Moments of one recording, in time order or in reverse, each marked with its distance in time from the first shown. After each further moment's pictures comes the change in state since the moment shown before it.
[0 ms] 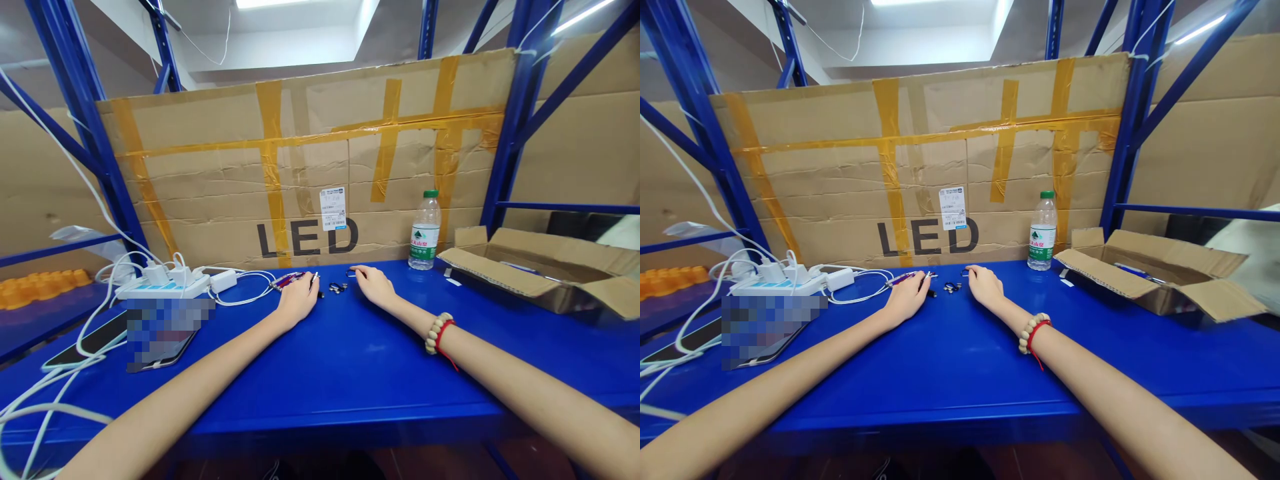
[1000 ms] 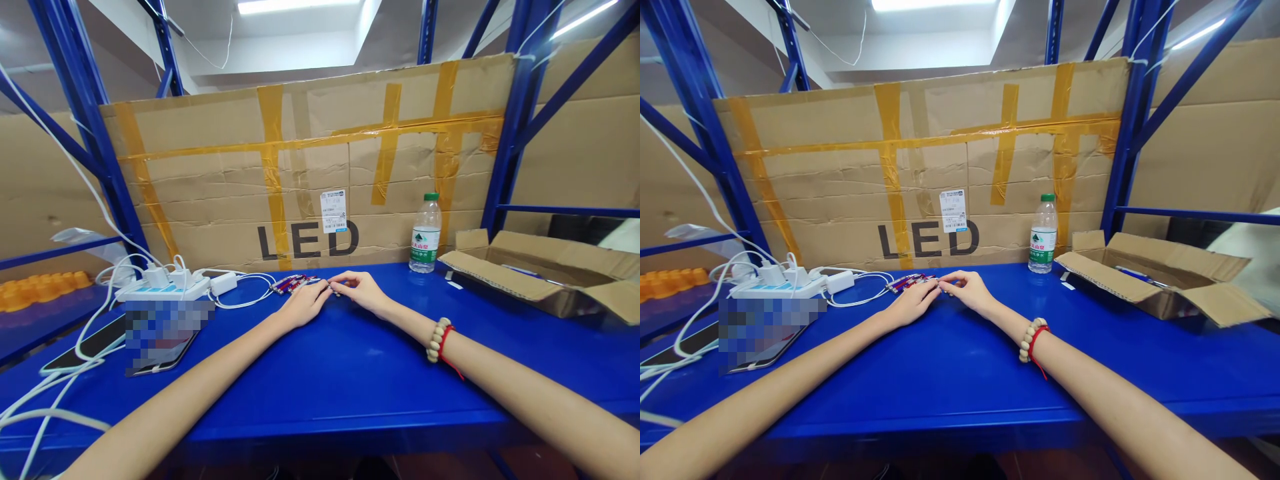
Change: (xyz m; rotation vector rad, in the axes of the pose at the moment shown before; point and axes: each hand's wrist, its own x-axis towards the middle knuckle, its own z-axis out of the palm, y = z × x) left_hand 0.002 -0.004 0.002 -0.309 -0.099 0.398; right_hand -0.011 -0.022 0.007 0.696 -0.224 -0.257
